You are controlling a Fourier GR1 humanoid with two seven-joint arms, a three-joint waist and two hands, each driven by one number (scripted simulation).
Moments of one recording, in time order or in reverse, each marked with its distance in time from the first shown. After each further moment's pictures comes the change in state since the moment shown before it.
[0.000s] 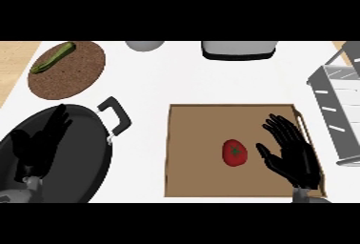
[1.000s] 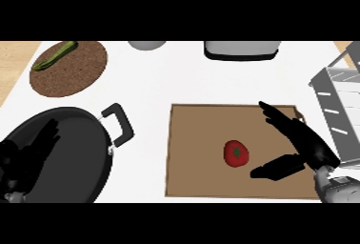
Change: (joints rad) left arm 0.096 0.042 0.041 -0.008 0.006 -0.080 0.046; right arm -0.147 -0.311 0.236 -0.315 0.341 0.083 0.783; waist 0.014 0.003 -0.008
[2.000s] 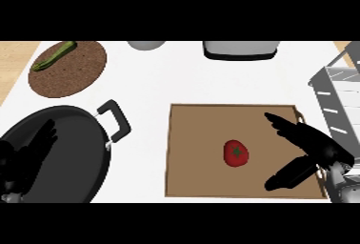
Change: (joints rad) left arm 0.005 -0.052 0.083 -0.011 -0.060 -0.070 0.013; right arm -0.002 0.012 -0.094 -0.044 -0.041 0.253 0.330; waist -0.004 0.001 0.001
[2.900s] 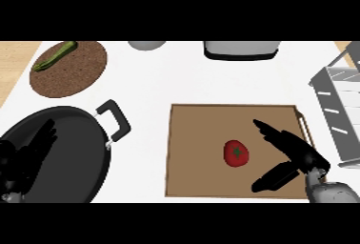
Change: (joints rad) left arm -0.006 -0.061 0.071 -0.016 -0.084 -0.048 0.023; right arm 0.049 0.155 -0.038 0.119 0.167 0.049 -0.187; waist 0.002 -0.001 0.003
